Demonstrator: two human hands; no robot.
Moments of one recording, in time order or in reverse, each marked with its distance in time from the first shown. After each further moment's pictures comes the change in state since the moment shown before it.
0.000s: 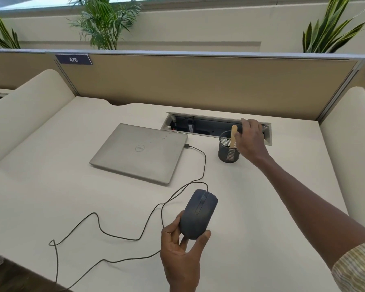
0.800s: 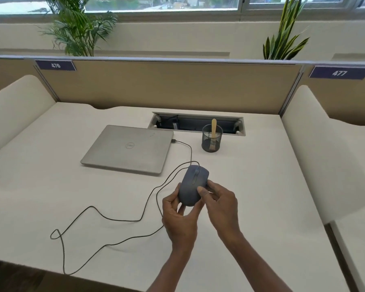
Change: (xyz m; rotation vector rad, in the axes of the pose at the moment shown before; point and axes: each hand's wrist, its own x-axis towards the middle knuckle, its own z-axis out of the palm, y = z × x) left_hand -0.006 0.033 -0.004 0.024 -0.083 0.034; right_hand -0.279 -0.107 -0.030 0.739 0.009 0.316
